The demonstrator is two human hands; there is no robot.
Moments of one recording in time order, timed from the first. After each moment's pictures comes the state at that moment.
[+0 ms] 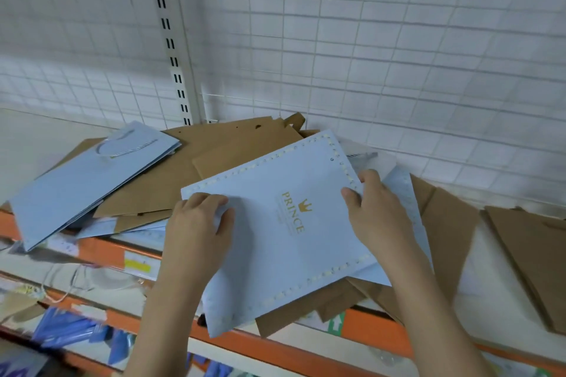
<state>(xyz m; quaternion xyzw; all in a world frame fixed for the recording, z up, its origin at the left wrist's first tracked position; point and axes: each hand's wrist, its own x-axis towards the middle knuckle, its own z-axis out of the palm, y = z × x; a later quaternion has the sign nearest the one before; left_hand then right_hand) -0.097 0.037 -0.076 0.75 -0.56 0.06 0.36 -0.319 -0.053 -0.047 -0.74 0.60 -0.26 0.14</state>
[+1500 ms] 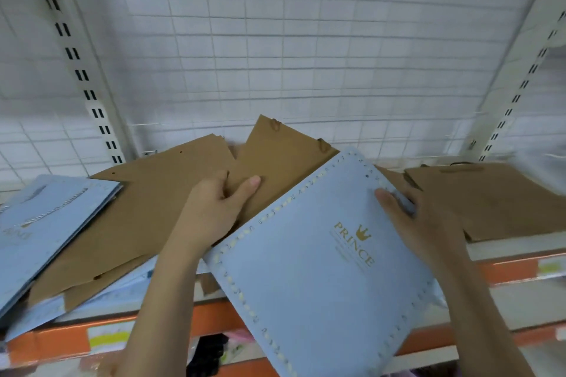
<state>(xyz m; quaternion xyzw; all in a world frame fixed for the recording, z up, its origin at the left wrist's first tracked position) -0.099 -0.008 -0.016 0.59 -0.65 -0.26 0.40 -0.384 0.016 -0.056 -0.57 0.73 -0.37 0.08</state>
